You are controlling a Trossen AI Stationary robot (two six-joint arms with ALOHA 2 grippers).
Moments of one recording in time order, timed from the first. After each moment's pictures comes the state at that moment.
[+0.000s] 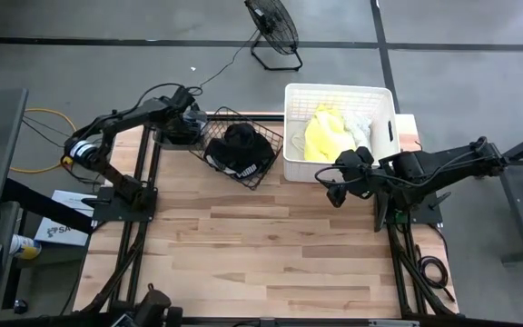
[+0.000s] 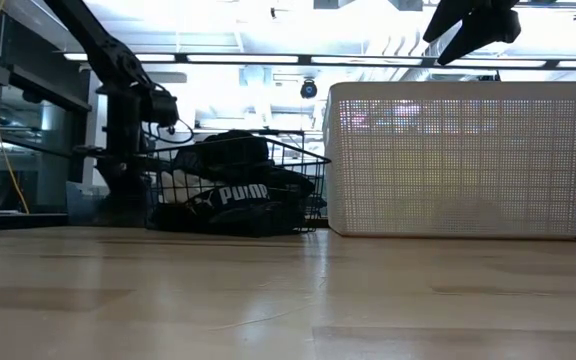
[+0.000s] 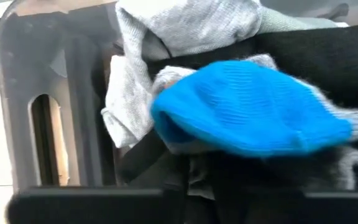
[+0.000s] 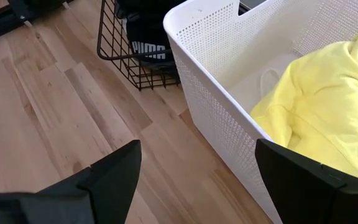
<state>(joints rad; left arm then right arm) 1.02 1.52 0.94 -0.69 -0.27 -0.40 0.24 1.09 1.10 -0.93 0.55 0.76</state>
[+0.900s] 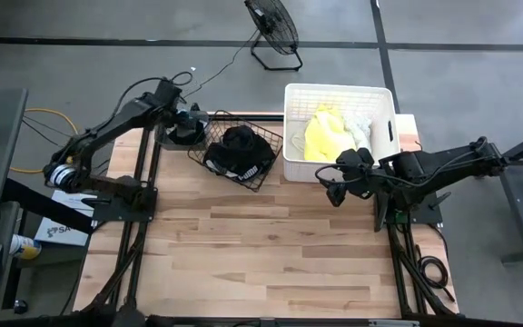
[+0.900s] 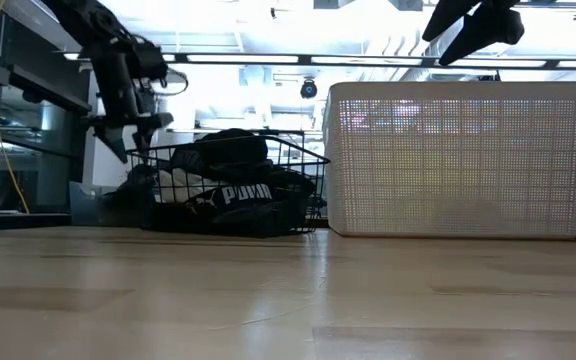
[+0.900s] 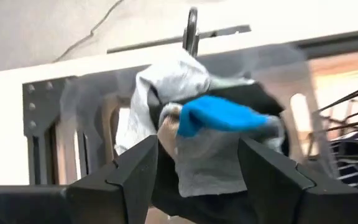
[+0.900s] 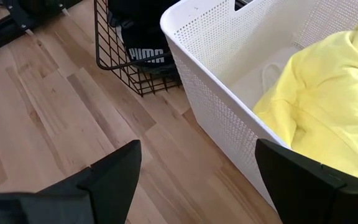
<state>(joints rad) 1.02 1.26 0.94 -0.68 -0.22 -0.34 0.24 1.09 1.10 -0.93 0.54 0.82</state>
